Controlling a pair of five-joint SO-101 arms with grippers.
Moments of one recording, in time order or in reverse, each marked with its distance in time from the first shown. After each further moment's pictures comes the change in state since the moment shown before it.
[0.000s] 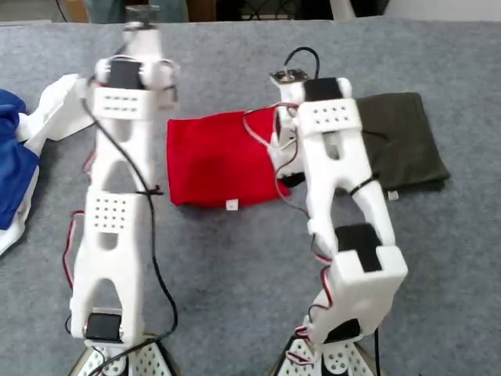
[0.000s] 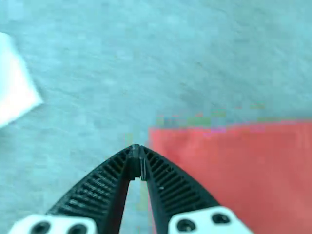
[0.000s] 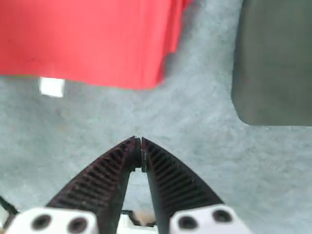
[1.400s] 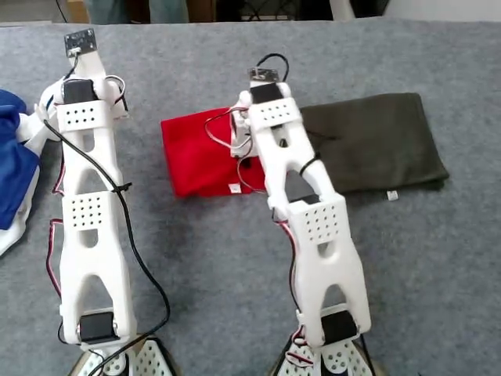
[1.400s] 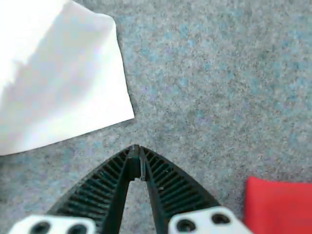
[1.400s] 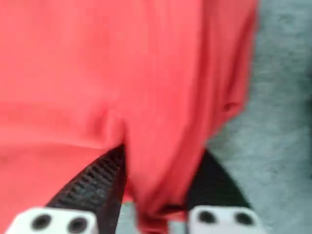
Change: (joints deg) left arm -11.2 12.1 -0.6 -9.7 0.0; right arm -5.4 42.0 -37.5 -6.7 -22.2
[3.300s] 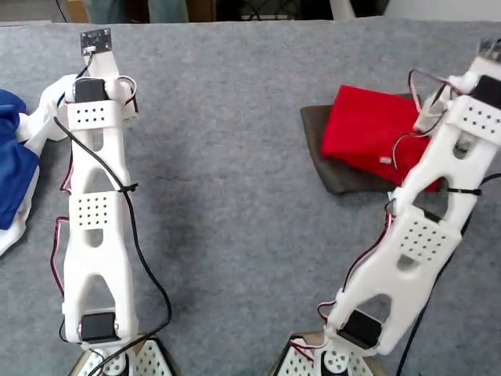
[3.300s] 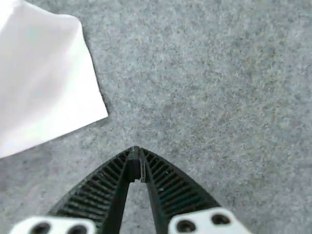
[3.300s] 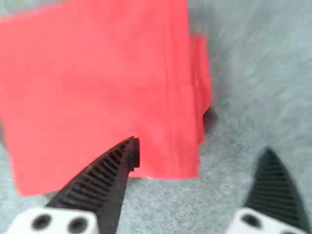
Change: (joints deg) left arm 2.2 0.1 0.0 1.1 -2.2; right arm 44.0 -14.0 -18.0 8.4 19.1
